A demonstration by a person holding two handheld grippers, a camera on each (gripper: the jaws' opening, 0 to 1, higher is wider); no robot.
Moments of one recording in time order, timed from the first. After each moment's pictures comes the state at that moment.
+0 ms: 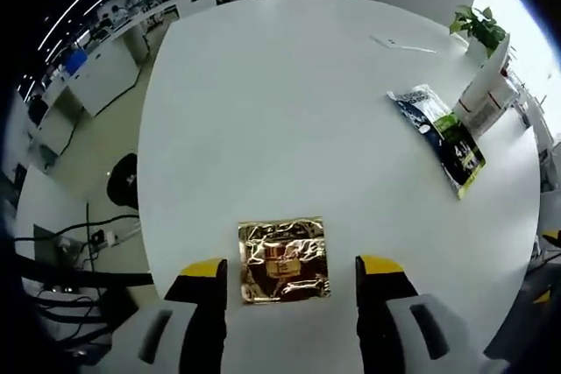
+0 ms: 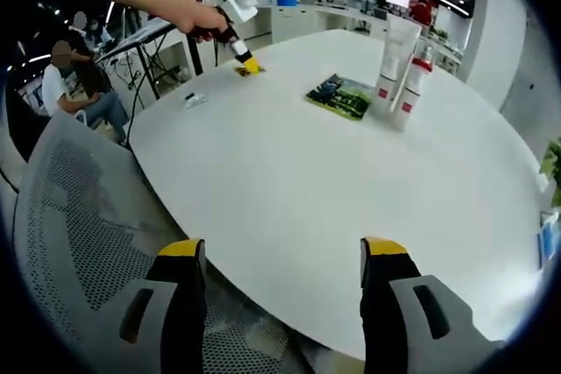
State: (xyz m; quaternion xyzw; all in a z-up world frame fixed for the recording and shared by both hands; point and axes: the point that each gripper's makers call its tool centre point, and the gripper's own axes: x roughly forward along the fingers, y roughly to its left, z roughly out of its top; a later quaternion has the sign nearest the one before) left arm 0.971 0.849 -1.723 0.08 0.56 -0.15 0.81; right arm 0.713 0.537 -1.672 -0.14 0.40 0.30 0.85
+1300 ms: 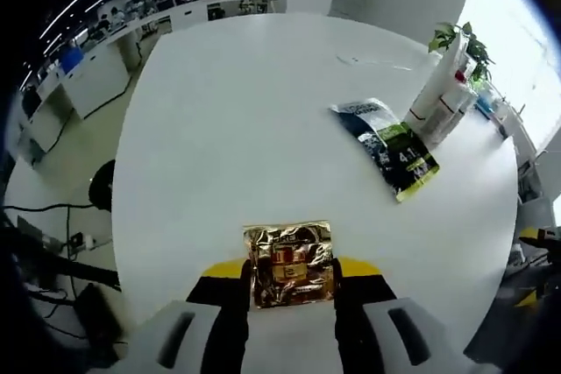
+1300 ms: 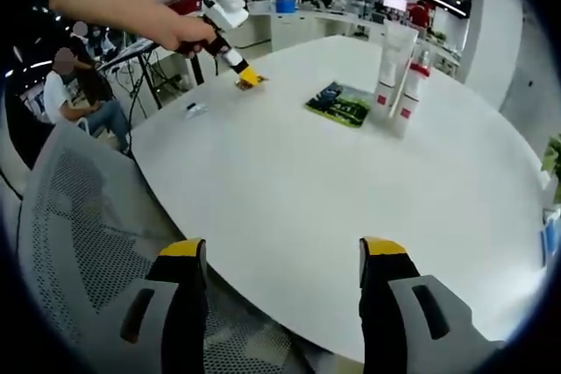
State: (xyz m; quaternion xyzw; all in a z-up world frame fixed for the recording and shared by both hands) left arm 0.913 0.786 -1.692 0.02 0.51 -0.20 0.84; right arm 0.715 0.541 -1.663 -0.12 0.38 0.31 0.86
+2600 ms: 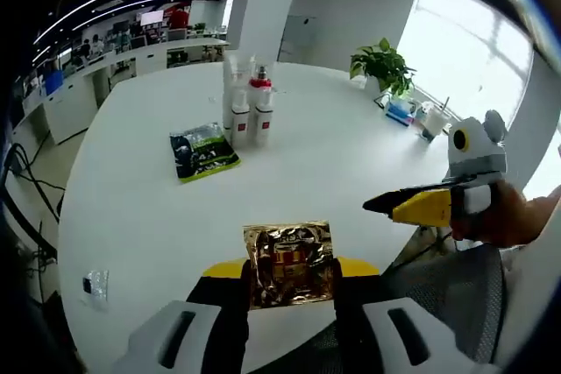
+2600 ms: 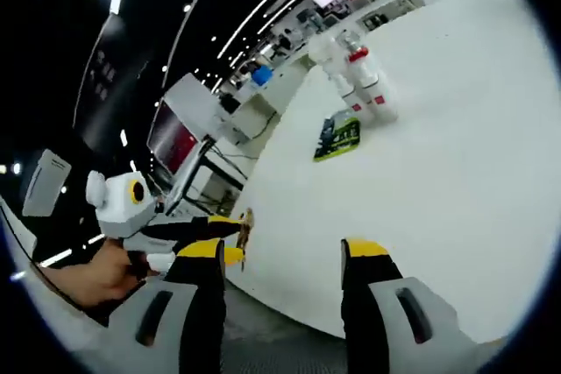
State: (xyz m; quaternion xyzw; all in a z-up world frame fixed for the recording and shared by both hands) left arm 0.725 0.606 -1.623 0.00 0.41 -0.30 0.86; right arm 0.740 0.517 -1.600 0.37 0.34 0.32 0.80
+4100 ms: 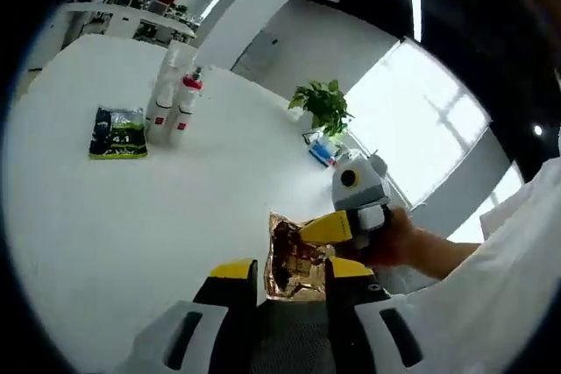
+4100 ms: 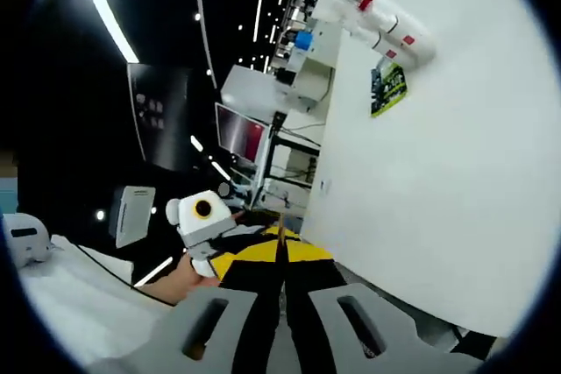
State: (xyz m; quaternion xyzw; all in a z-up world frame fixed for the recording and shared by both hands) left arm 0.691 0.534 -1.569 -0.28 0.38 -0.44 0.76; right arm 0.708 0.517 -1.565 0.44 0.38 0.48 0.65
